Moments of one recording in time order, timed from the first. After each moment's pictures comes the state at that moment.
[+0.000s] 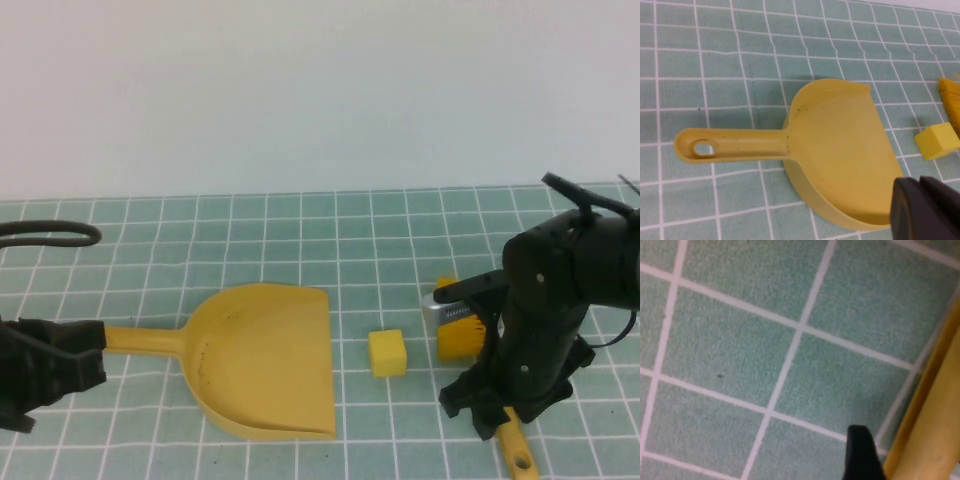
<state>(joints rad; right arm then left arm) 0.54 1.91 -1.15 0.02 0.89 0.15 -0.04 0.89 -0.59 -0.79 0.54 0.49</state>
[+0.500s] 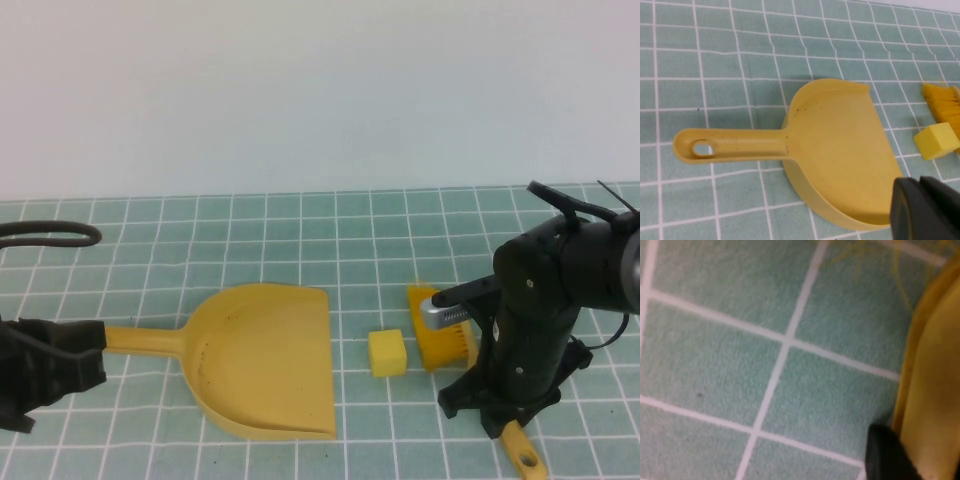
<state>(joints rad) 0.54 1.95 -1.16 -0.01 0.88 0.19 -0.04 0.89 -0.59 -0.79 0.54 0.50</state>
